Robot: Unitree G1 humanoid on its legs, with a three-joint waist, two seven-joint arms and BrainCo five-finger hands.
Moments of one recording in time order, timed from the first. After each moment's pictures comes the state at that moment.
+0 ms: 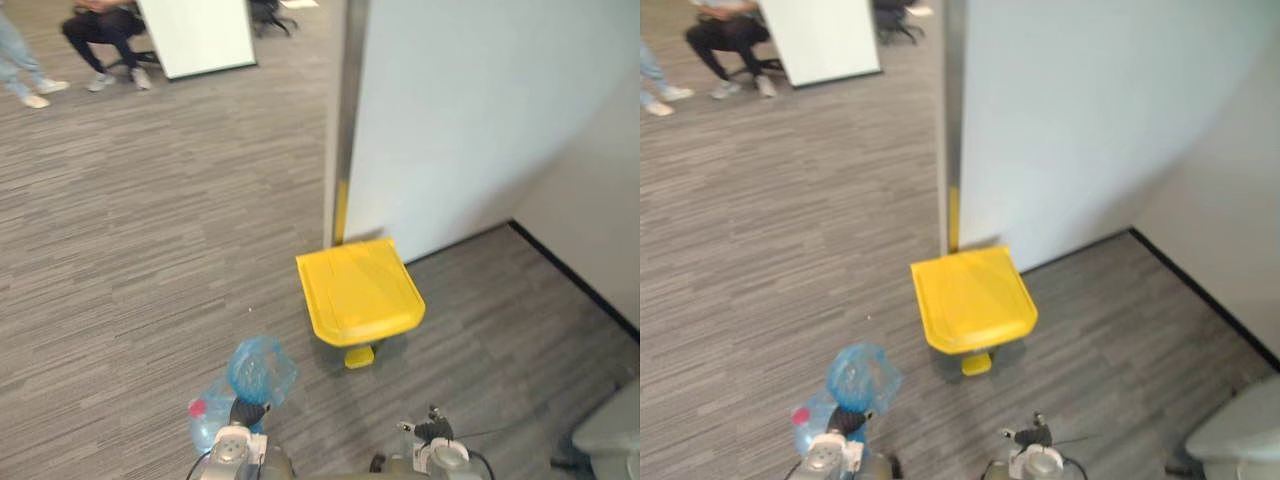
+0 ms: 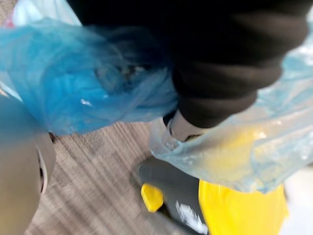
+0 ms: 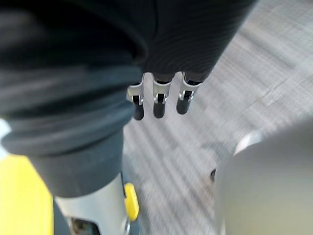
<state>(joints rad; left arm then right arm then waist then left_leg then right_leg) 0.09 0.09 -0.09 0.80 0.04 -0.08 0.15 0.03 -0.05 -0.15 1.00 -0.08 -0.03 -0.22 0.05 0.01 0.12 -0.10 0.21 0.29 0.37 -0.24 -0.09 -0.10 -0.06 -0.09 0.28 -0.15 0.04</state>
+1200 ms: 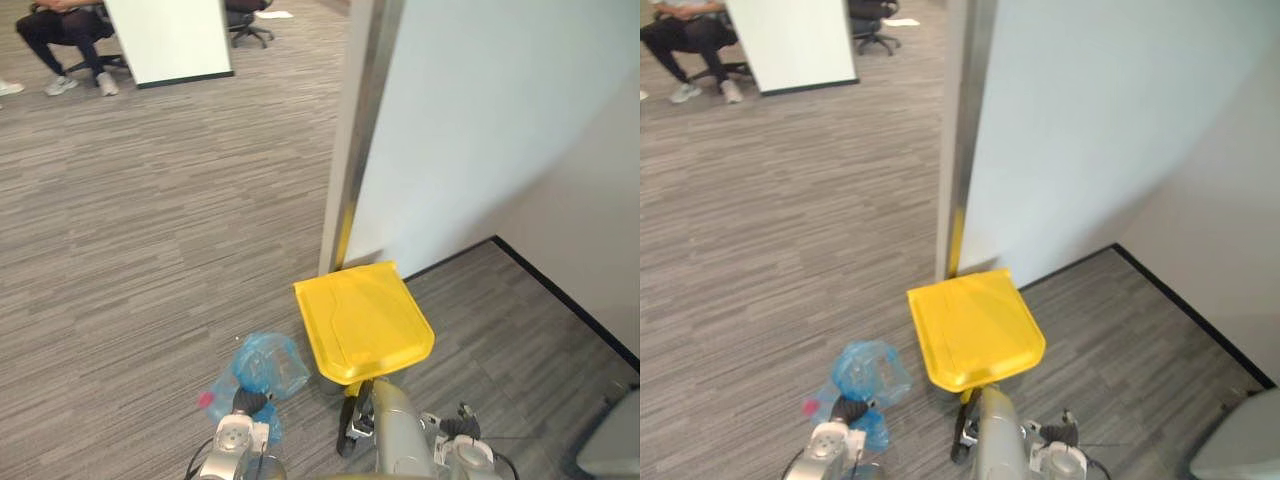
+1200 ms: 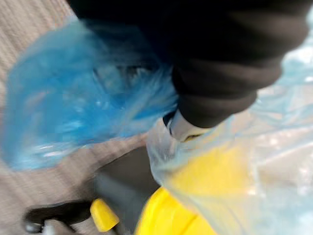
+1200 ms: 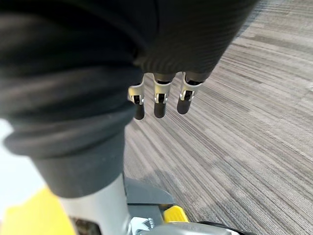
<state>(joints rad) -0.01 0.06 -0.07 0.76 0.04 -0.08 0.15 0.05 -0.05 -0.32 0.88 -0.08 -0.01 -0.24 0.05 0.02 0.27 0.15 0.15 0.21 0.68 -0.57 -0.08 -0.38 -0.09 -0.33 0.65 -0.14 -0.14</state>
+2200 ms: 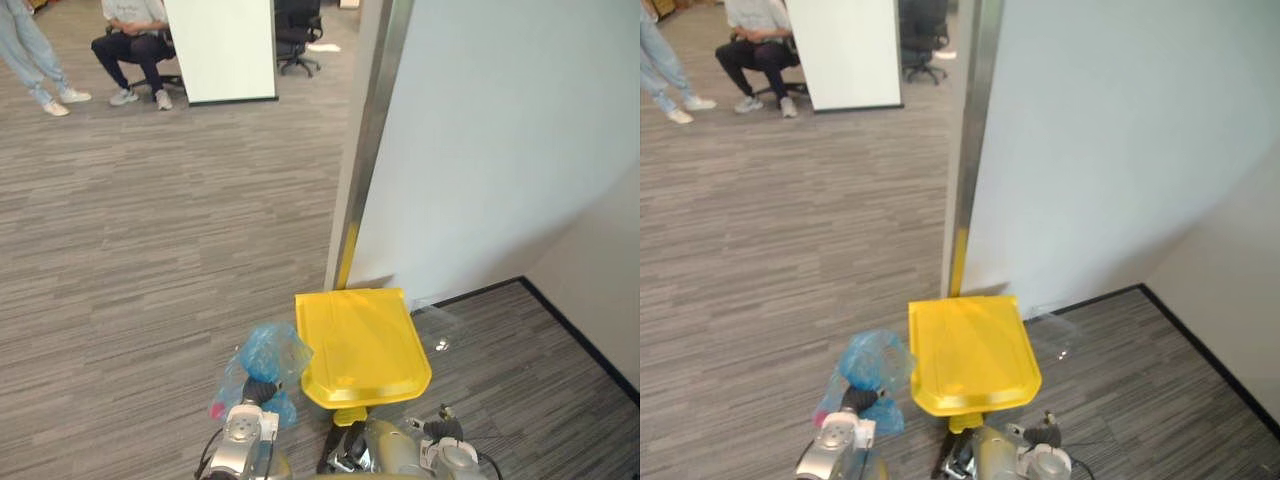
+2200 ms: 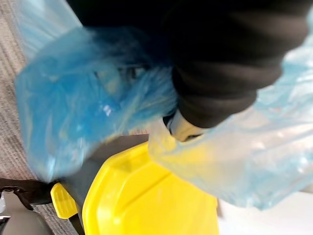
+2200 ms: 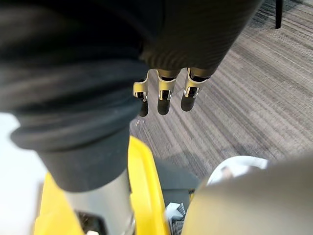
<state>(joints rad) 0.02 0.07 -0.05 0.75 0.06 -0.08 0.13 0.09 0.04 -0.27 0.85 -0.12 0.00 -0.20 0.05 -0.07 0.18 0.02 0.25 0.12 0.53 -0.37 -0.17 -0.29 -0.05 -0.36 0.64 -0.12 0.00</state>
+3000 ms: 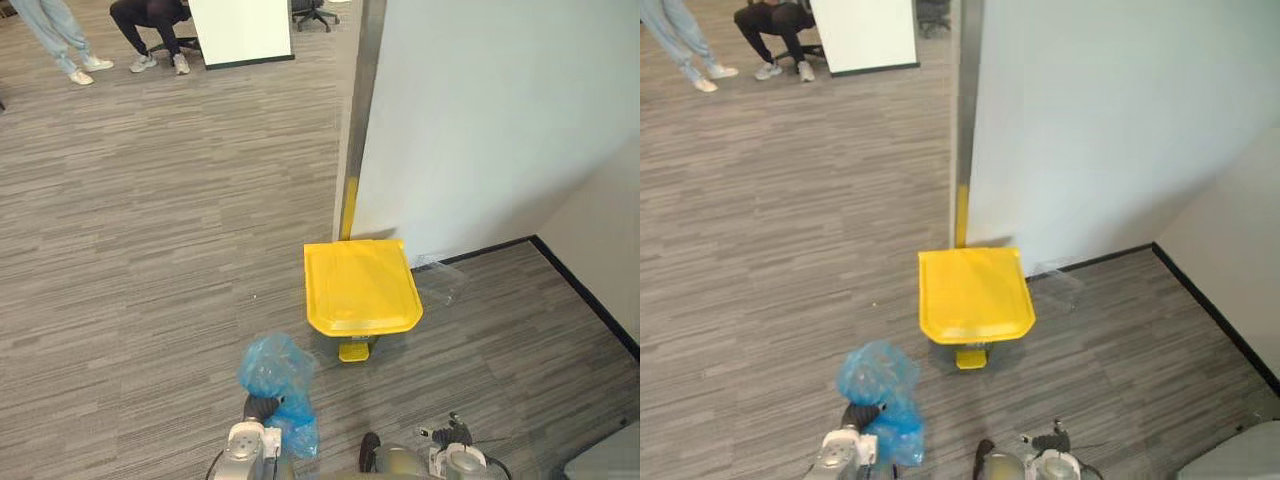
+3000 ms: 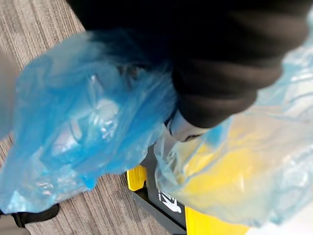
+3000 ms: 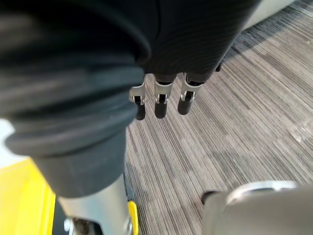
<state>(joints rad) 0.09 0.05 -0.08 0.73 -0.01 -0.08 0.13 0.03 -0.02 -0.22 1.00 -0.12 -0.01 -0.23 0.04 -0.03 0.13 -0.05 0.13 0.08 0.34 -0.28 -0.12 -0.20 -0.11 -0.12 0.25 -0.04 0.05</state>
